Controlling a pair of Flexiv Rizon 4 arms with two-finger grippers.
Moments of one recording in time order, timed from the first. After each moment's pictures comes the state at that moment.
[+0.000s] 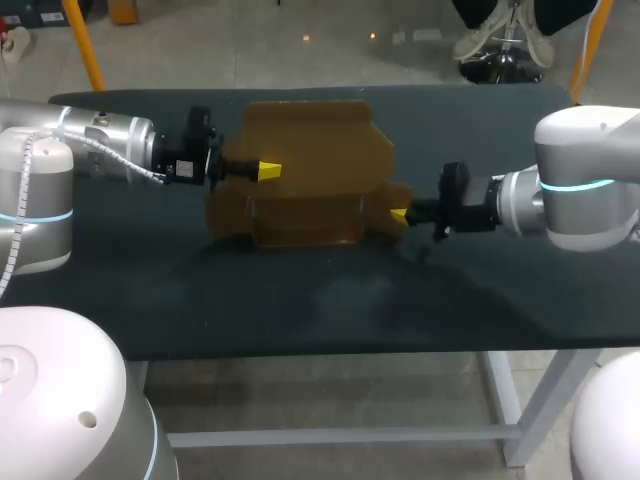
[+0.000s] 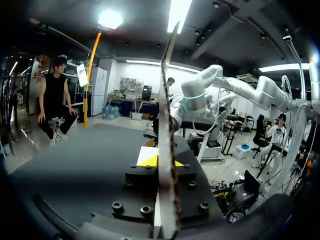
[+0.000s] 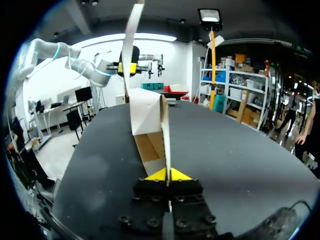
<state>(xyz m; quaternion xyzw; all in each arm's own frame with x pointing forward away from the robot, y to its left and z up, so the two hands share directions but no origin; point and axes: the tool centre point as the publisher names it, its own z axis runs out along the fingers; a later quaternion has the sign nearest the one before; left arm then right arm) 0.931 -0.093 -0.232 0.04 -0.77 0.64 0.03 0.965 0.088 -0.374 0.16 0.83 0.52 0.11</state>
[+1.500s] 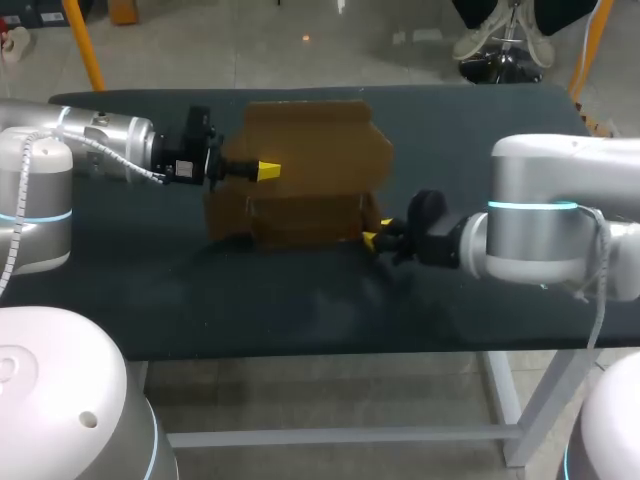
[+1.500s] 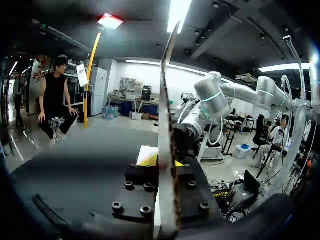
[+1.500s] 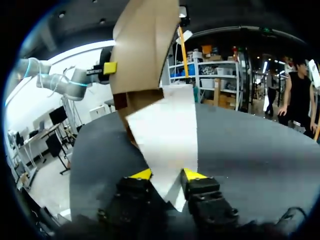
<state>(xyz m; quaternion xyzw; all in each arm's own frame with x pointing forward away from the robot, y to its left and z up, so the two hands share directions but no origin) 0.931 -0.092 -0.232 0.04 -0.77 0.64 0.04 0.924 0.131 -0.385 0.31 0.79 0.52 0.14</state>
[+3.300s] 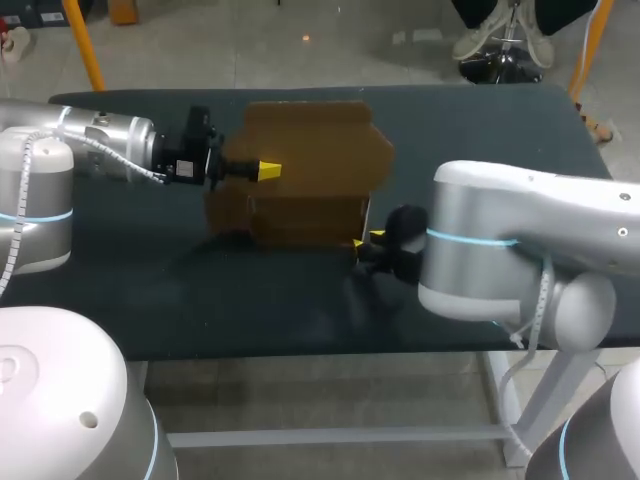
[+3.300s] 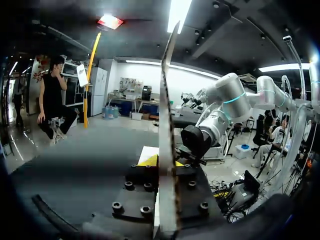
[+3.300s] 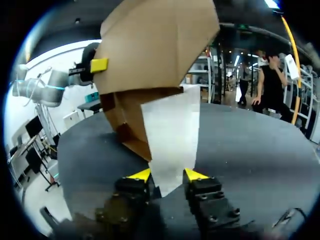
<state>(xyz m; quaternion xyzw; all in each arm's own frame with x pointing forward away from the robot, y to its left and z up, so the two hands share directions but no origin) 0.931 -0.093 -0.232 0.04 -0.77 0.64 0.04 0.903 0.140 -0.384 0.42 0.75 0.47 0.21</state>
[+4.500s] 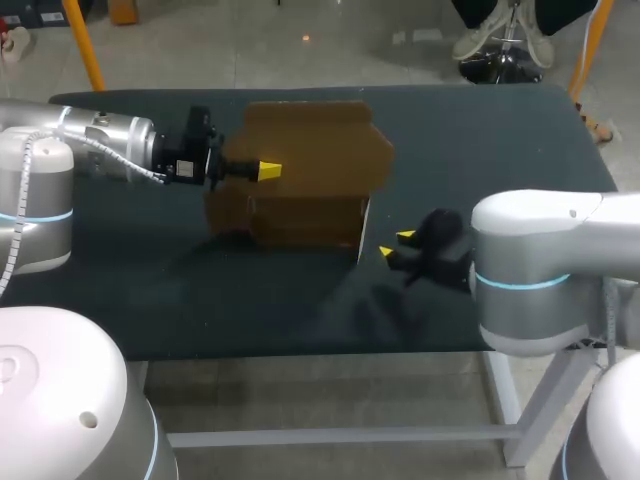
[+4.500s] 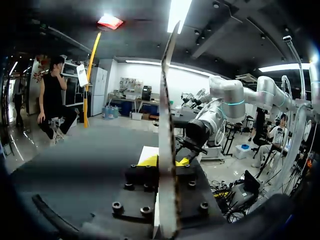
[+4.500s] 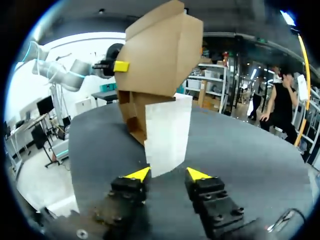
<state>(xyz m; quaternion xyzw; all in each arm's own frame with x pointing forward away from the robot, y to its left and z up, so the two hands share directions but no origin) 0.931 -0.093 -0.232 0.04 -0.77 0.64 0.04 0.885 0.098 -0.369 0.32 0.79 0.48 0.22</state>
